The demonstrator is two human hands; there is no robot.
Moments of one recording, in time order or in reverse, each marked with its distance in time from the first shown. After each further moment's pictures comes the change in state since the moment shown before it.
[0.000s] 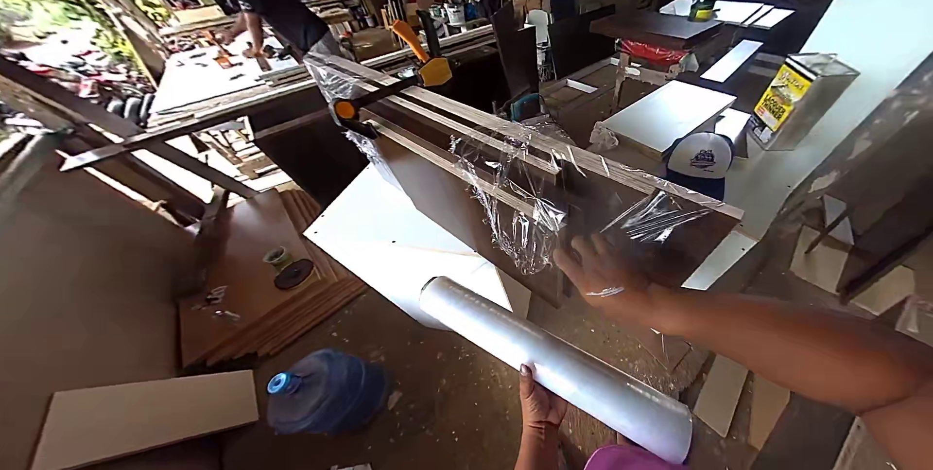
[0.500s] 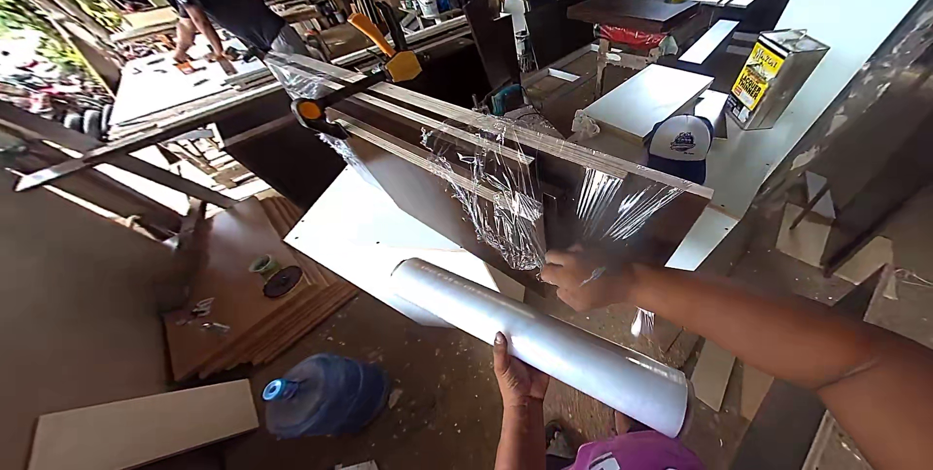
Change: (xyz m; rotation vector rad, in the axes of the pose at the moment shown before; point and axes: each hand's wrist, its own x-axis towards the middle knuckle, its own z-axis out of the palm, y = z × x) left_hand -0.014 0.028 0.065 0.039 -0.015 0.161; right_hand -0.008 0.018 0.011 0.438 -0.109 -0.295
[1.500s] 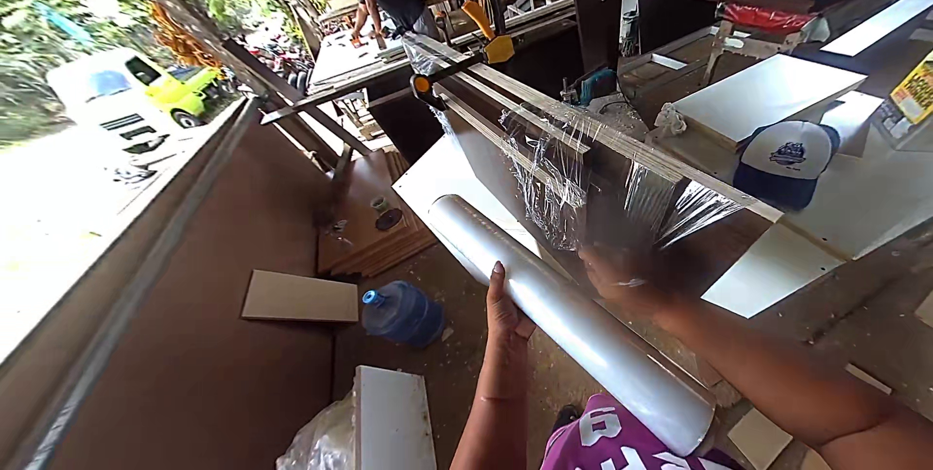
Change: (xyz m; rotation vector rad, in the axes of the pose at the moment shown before) left_hand 0.008 0.064 0.073 0.194 0.085 0.144; right_hand -0.011 0.001 0.038 -0.108 0.444 0.148
